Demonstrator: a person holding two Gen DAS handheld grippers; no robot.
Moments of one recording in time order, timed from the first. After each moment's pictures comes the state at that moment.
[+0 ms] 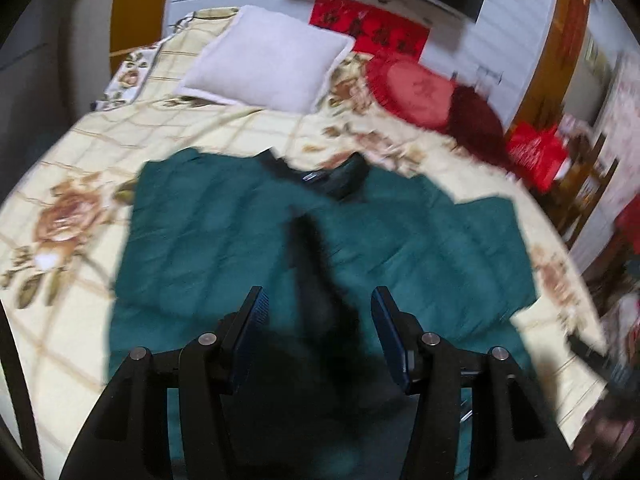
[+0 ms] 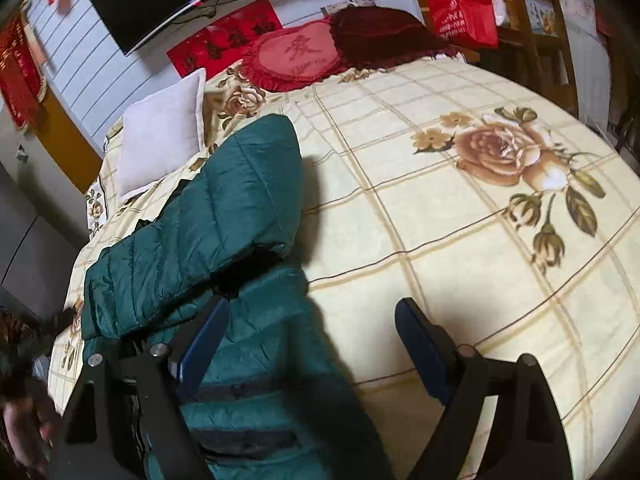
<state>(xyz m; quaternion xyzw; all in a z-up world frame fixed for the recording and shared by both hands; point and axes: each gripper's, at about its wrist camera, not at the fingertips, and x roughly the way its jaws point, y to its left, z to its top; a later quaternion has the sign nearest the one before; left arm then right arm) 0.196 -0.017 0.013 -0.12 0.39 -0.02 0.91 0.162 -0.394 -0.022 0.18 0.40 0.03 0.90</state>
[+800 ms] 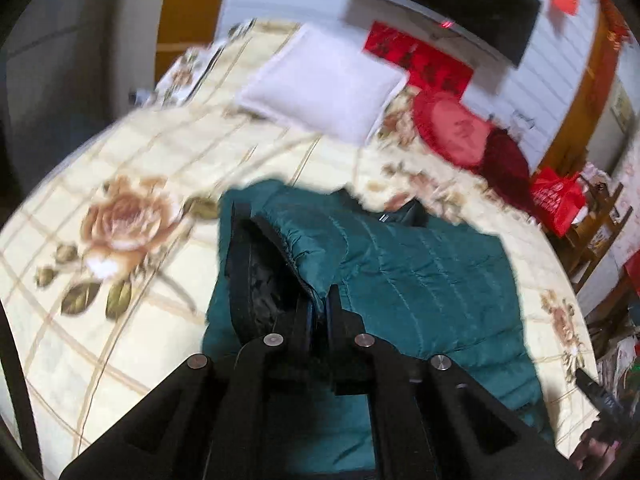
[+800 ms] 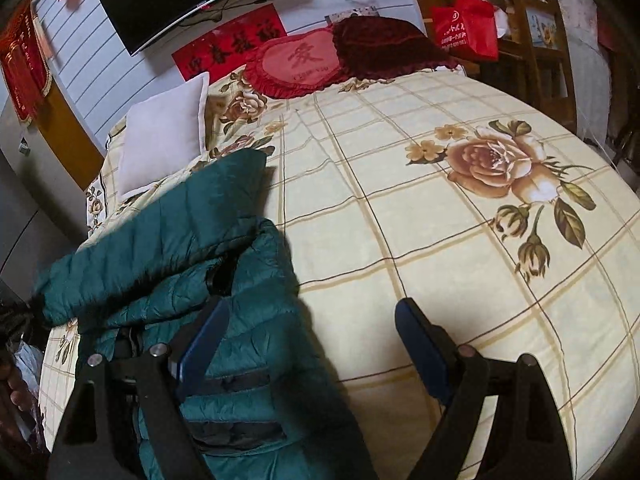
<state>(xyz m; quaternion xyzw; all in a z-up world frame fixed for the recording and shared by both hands) 0.171 0.092 0.023 -0.16 0.38 0.04 0.91 0.157 -0.391 -0.017 0.17 0.39 0.02 0.90</state>
